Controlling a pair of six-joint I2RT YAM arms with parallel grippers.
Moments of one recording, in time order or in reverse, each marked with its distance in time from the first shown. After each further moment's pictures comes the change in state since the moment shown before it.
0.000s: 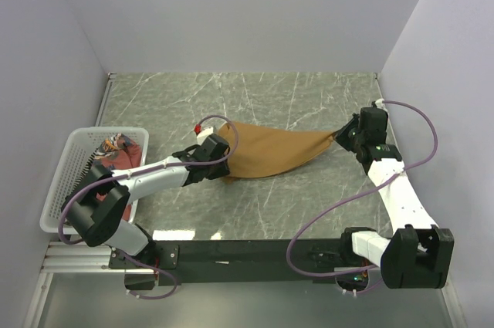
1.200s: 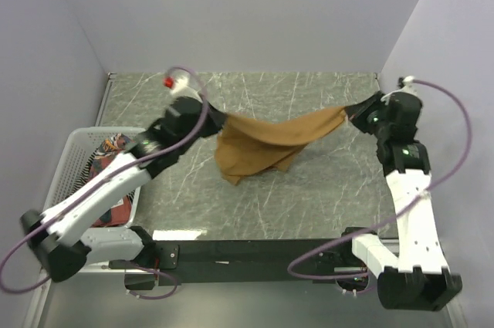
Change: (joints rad) left arm -0.008 -0.254 0.342 -0.156 -0.068 0.063; right arm -0.042 -0.120 0.240 -0.163 -0.099 -0.018
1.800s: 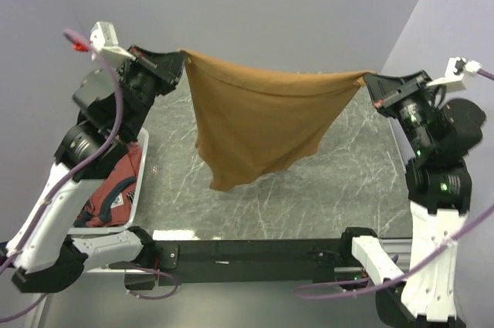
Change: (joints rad) left arm 0.038 -0.126 0.532 -0.046 -0.152 0.094; right arm -0.006 -0.125 0.451 -0.037 -0.119 0.102
